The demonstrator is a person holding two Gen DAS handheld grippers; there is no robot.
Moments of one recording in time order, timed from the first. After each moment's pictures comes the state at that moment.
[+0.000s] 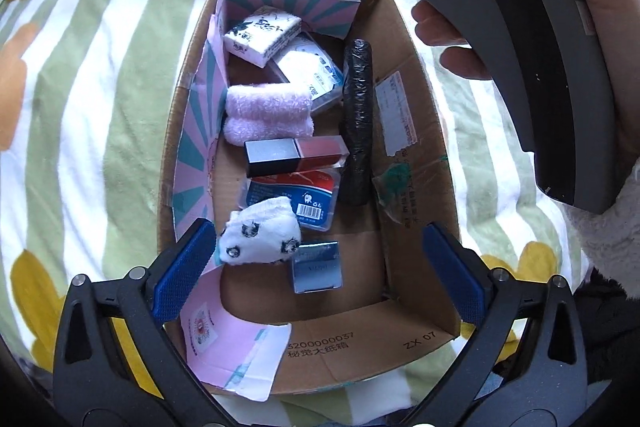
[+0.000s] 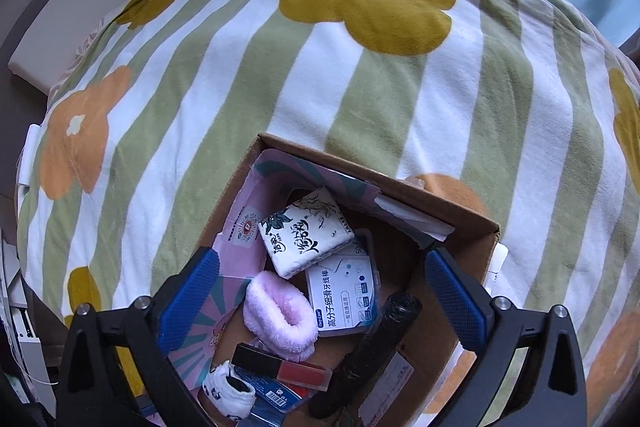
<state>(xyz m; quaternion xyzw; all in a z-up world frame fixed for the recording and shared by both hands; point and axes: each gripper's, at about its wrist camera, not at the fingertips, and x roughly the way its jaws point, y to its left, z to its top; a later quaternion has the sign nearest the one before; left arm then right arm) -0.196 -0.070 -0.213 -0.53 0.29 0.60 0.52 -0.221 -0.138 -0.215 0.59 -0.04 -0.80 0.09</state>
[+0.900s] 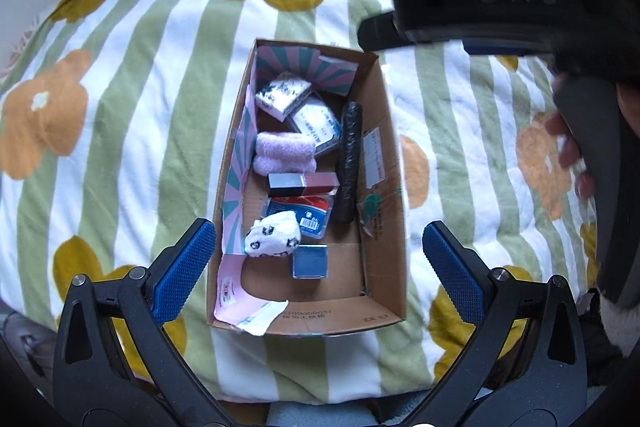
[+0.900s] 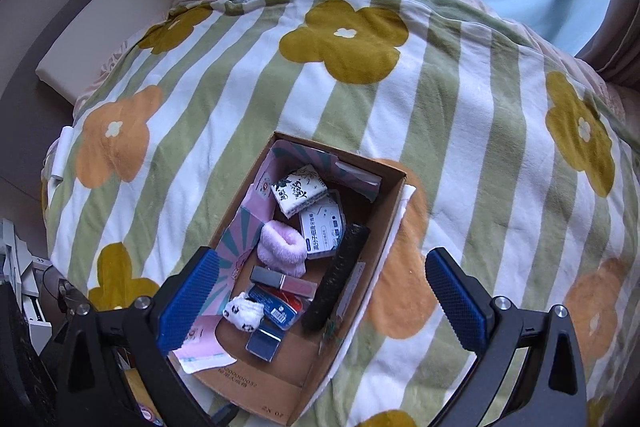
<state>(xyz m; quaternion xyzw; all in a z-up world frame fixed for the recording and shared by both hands) -0.180 -0.089 -0.118 -0.49 0.27 0.67 0.49 -0.126 -0.106 -0.097 0.56 -0.04 -0.83 0.06</state>
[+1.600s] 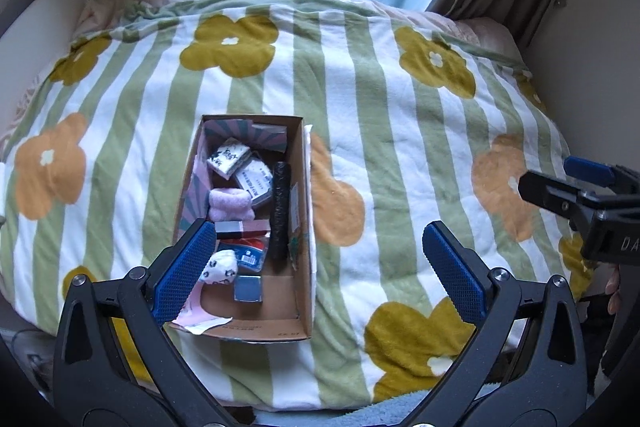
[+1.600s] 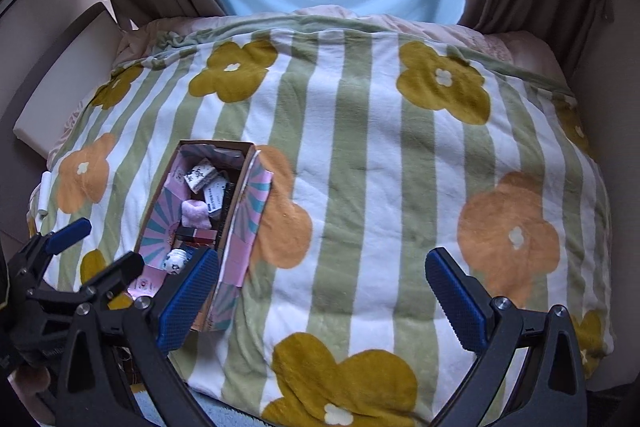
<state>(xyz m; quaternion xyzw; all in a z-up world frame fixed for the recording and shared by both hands) -0.086 -0.056 -0.035 -0.43 0.26 0.69 0.53 0.028 0.040 -0.027 0.52 -0.08 -0.85 -0.07</state>
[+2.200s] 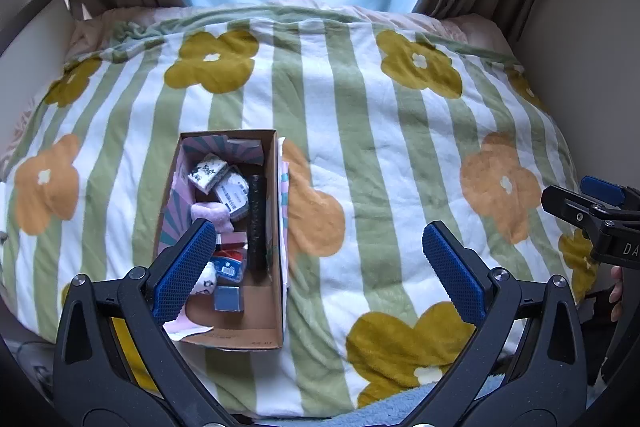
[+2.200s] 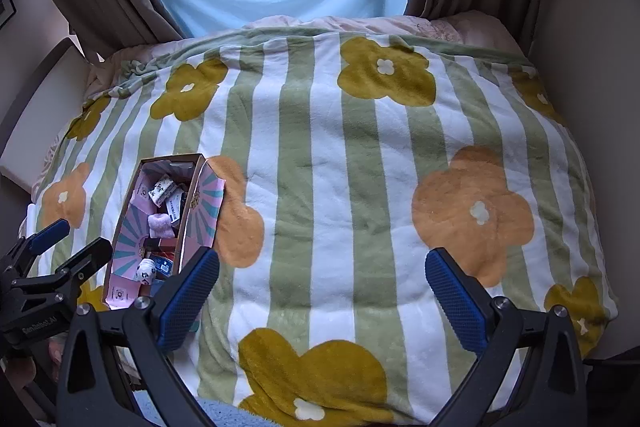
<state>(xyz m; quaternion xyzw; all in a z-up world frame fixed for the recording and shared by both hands) -0.046 -0.039 -0.029 -0.40 0.27 0.69 0.54 0.069 0.096 -0.026 0.50 -0.12 -0.85 -0.13</state>
